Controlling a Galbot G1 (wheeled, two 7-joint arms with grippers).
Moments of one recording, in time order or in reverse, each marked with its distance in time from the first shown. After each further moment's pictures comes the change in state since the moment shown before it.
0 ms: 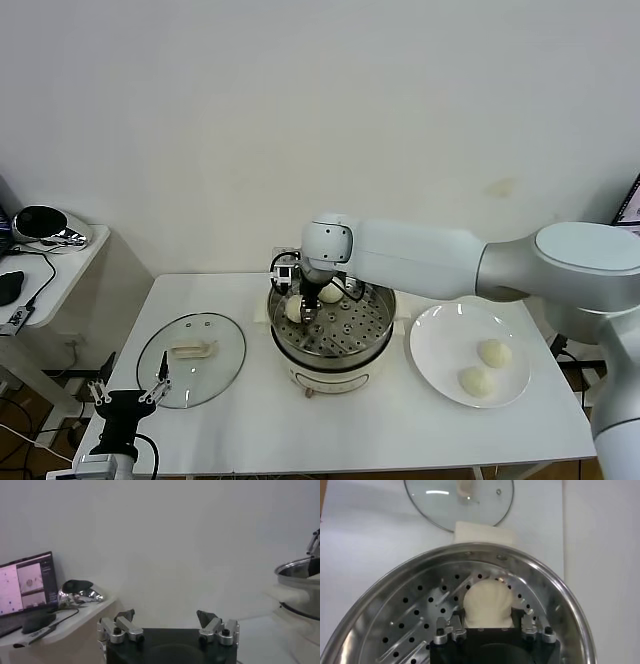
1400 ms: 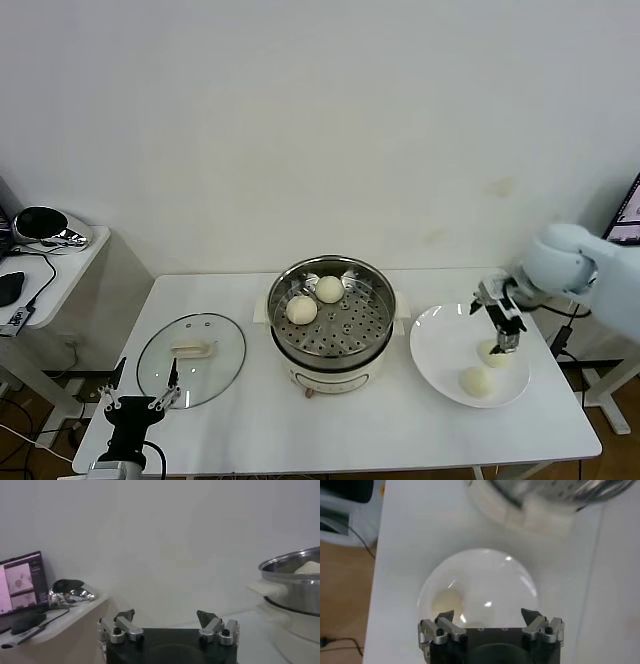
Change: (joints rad) left arm 0.039 -0.011 0.021 -0.020 0.044 0.004 0.002; right arm -0.173 -0.912 0.190 0.396 -0.652 0.427 -0.384
